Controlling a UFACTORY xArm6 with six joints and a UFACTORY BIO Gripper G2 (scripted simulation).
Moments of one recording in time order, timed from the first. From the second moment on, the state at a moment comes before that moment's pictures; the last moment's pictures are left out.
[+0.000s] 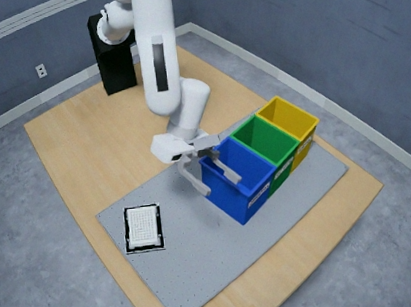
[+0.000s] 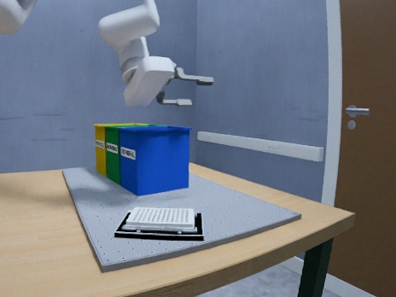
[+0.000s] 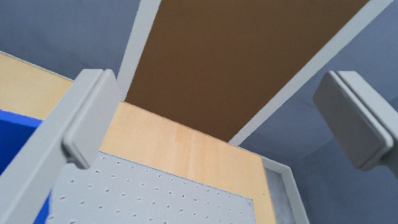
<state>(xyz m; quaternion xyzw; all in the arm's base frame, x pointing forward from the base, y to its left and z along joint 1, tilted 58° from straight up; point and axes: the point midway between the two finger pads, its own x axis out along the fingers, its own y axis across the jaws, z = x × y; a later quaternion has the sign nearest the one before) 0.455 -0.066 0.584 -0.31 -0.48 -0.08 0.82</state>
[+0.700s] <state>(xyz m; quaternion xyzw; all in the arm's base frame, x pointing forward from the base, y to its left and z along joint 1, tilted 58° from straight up) 0.423 -0.021 0.529 -0.24 -0.50 -0.04 0.83</state>
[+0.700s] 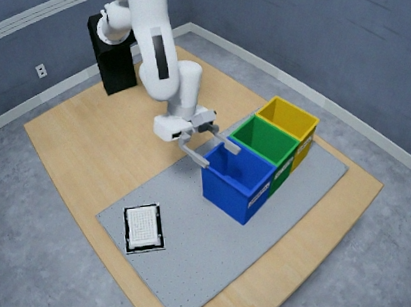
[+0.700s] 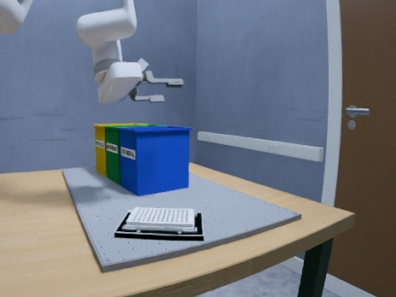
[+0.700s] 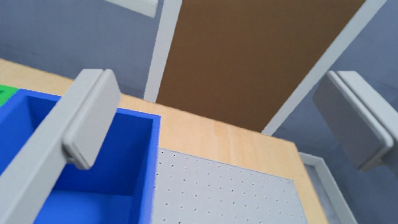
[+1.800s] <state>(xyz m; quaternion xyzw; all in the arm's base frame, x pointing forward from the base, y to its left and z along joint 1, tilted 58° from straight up) 0.369 0.032 0.437 -0.13 -0.49 0.00 0.86</state>
